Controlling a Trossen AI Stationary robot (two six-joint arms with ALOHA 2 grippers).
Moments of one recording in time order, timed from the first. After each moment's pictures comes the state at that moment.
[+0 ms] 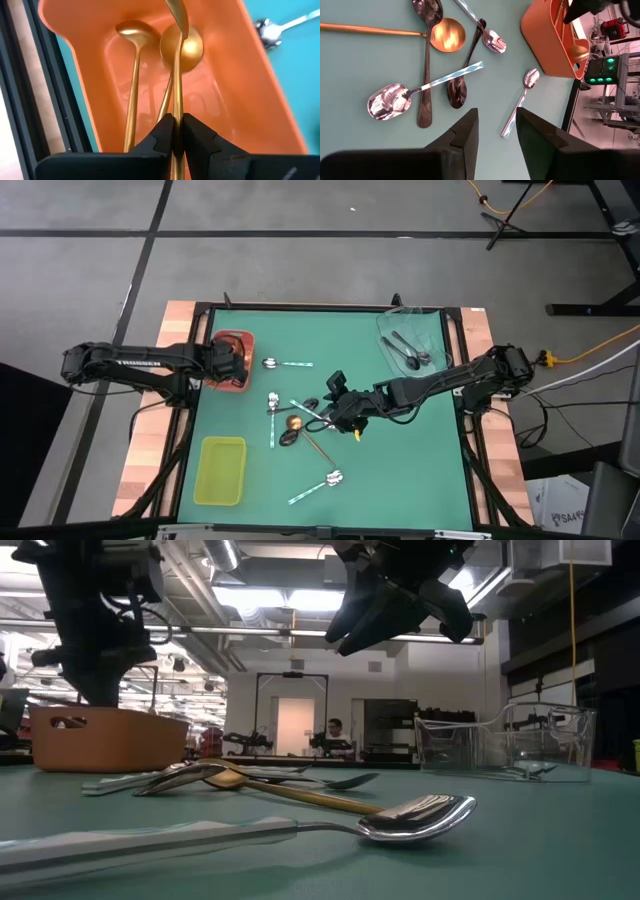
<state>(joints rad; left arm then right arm) 0.16 0.95 0.60 -1.03 -0.44 -1.01 0.23 1.68 1.23 -0.36 0.37 -0.73</state>
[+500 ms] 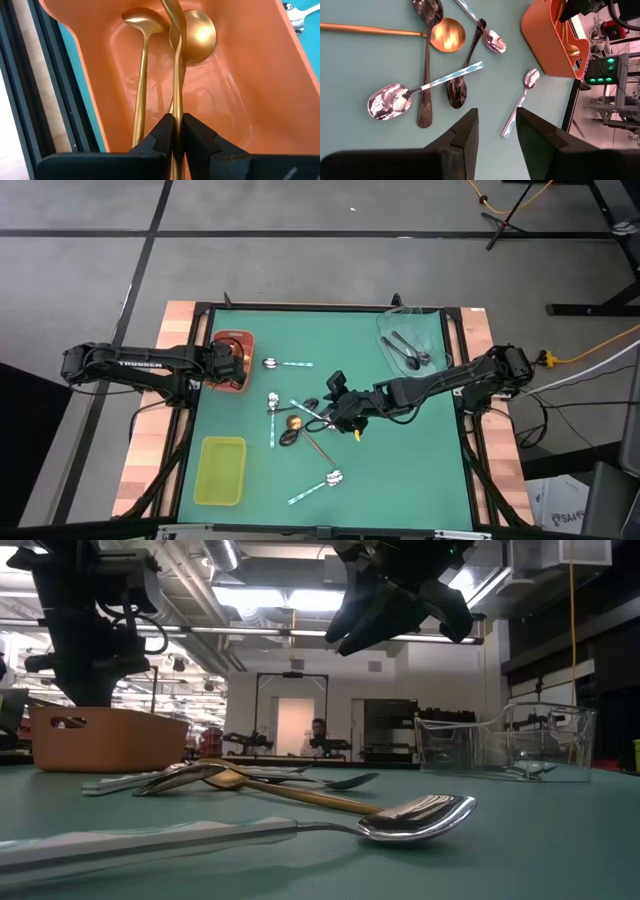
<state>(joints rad) 0.16 0.95 0.56 -1.03 -0.44 -1.01 0.23 1.68 1.23 -0.36 0.37 -0.73</state>
